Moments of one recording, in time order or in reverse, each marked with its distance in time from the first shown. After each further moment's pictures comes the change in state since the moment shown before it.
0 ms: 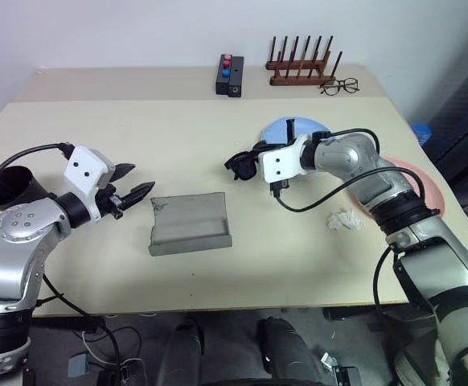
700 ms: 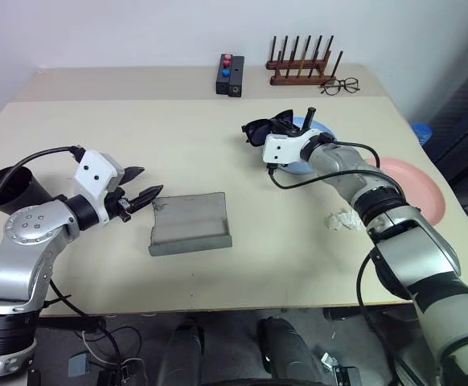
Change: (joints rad) left arm -0.001 -0.021 -0.031 -0.021 0.000 0.001 -0.001; right arm -0.094 0.147 -0.035 0.461 -0.251 0.044 -0.631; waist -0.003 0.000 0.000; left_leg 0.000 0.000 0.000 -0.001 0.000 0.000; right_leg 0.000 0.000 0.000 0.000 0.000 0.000
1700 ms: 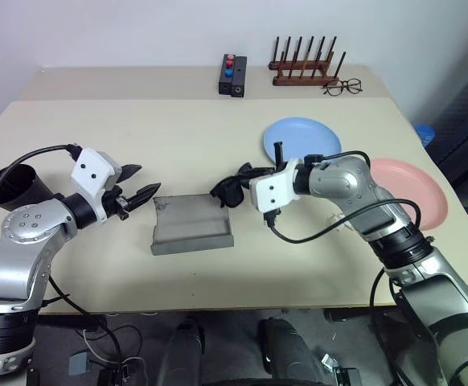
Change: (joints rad) left arm -0.003 0.005 0.008 0.014 0.005 -0.017 0.002; right arm 0.334 -0.170 -0.016 -0.947 0.328 0.151 0.838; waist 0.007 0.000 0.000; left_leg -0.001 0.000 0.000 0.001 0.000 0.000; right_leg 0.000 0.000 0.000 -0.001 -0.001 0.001
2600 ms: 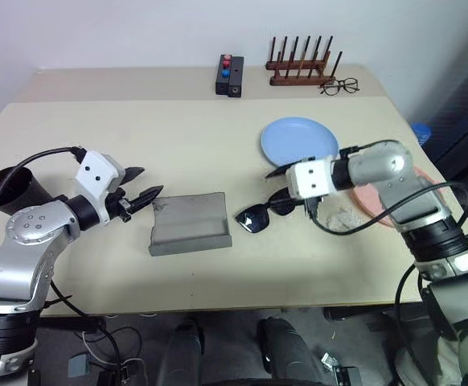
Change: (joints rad) left arm 0.004 -0.009 -0.021 -0.002 0.008 0.000 -0.001; right arm -0.052 -0.107 -0.109 0.085 0.275 0.151 0.344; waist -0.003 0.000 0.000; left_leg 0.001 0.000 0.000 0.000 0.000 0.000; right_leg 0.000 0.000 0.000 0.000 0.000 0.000
